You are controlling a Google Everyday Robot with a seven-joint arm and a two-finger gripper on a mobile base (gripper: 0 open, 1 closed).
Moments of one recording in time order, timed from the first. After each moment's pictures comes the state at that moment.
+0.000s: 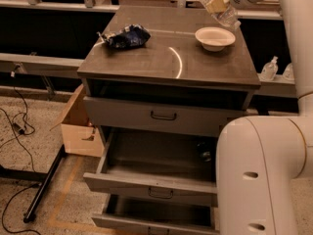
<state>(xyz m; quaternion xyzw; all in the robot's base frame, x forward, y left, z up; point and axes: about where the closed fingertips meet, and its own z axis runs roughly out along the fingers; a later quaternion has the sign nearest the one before) 0.858 -0.218 0.996 -0.32 0.80 0.02 0.51</state>
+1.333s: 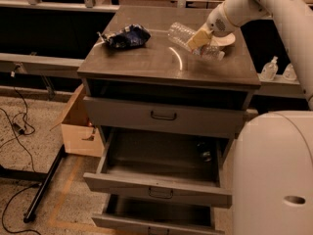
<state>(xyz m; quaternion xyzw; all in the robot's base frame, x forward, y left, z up) 0.779 -0.144 0.908 -0.44 0.82 0.12 0.36</state>
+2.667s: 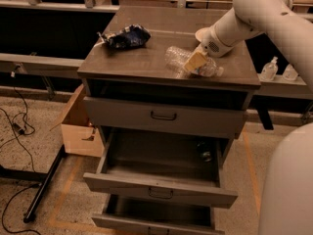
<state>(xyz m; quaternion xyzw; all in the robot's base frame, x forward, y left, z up) 0.741 -0.135 0.860 -0.46 0.82 0.08 0.32</state>
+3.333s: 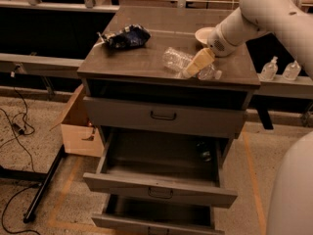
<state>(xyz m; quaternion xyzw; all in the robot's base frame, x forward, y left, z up) 0.740 -0.153 0.868 -0.44 0.83 0.06 0.33</state>
